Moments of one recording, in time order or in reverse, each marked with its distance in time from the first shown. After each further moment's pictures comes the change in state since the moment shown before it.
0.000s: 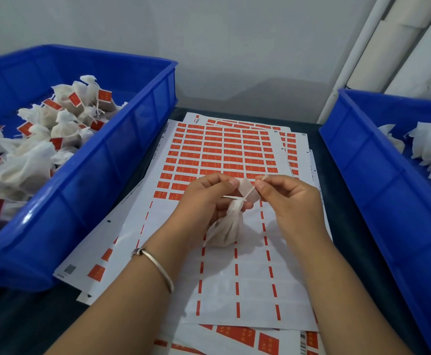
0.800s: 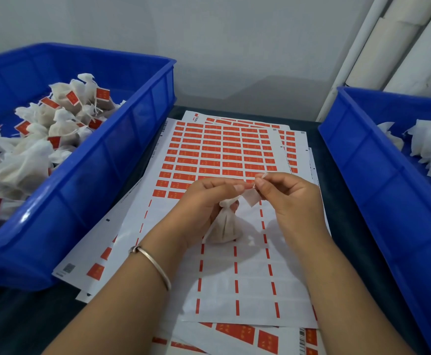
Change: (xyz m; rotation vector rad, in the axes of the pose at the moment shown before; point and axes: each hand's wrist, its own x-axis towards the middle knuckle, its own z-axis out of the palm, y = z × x) left_hand -0.005 0.000 -0.002 0.031 -0.127 0.053; right_hand -0.001 -0.002 -0.001 0.002 -0.015 -0.038
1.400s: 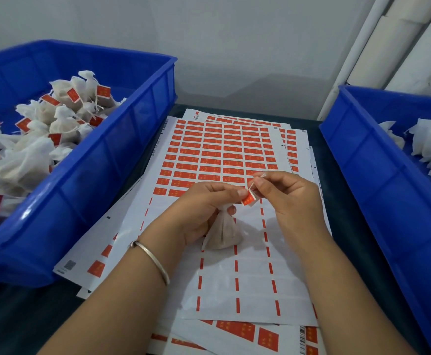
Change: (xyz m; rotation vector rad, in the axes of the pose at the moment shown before) left_hand 0.004 0.002 -0.001 0.087 0.024 -0.225; right_hand 0.001 0.002 0.000 0.019 -0.048 -0.021
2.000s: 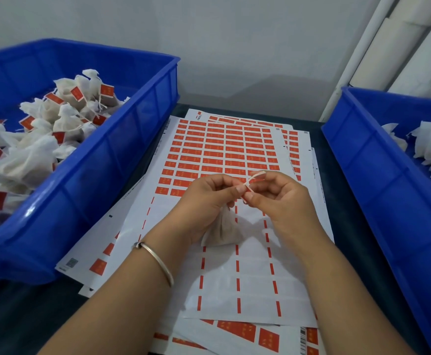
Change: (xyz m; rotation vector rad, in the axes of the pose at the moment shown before) left_hand 0.004 -0.005 -0.001 0.113 0.099 0.199; right_hand 0.005 0.007 0.001 0.008 -0.152 0.036
